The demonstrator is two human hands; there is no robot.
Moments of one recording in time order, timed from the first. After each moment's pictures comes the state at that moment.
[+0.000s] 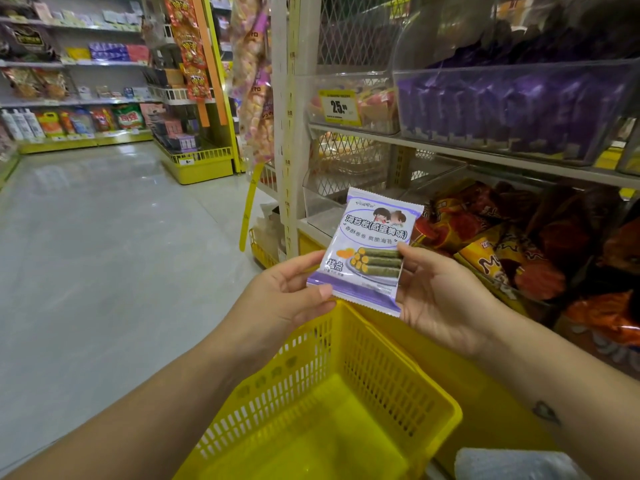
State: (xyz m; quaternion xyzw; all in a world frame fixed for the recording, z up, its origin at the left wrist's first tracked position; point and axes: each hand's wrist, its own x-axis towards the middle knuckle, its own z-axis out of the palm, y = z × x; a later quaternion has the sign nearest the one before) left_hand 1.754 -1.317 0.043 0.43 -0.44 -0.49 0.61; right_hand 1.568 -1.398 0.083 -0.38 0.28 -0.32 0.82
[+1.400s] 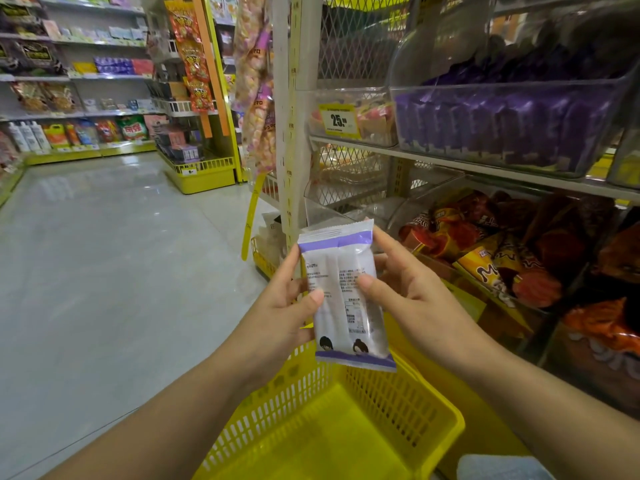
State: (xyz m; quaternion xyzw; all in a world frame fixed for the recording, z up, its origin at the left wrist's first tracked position) left_hand 1.746 -1.312 0.046 0.45 -0.45 -0.47 0.61; right_hand 1.572 -1.376 0.081 -0.75 0.18 -0.38 0.50
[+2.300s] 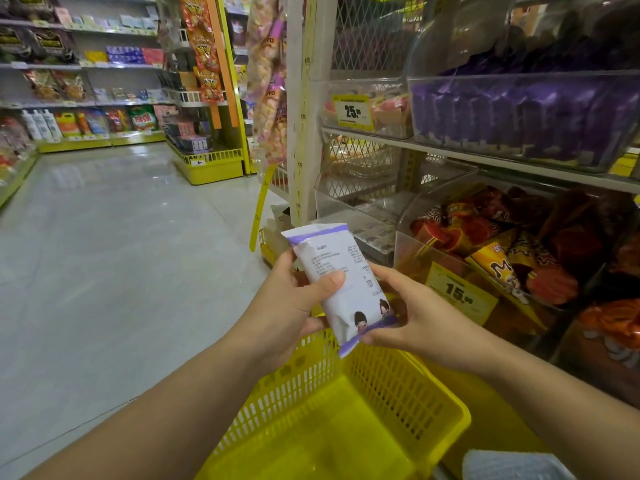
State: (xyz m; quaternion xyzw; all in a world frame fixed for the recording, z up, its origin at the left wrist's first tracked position) left_hand 1.740 -1.308 0.062 0.46 -0.34 -0.49 0.66; right_hand 1.570 -1.391 0.057 -0.84 0.21 -0.25 0.43
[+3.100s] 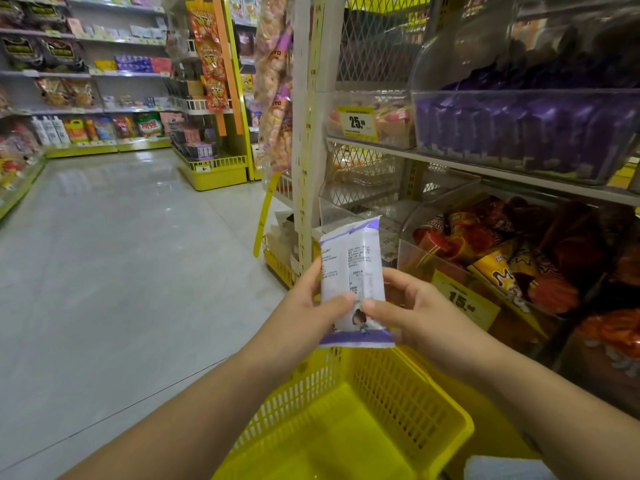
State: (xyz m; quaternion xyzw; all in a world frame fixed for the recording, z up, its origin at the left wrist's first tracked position) left_hand 1.737 -1.305 0.053 0.54 -0.45 -0.44 0.57; right_hand 1.576 -1.381 0.064 -0.67 0.20 -0.27 0.66
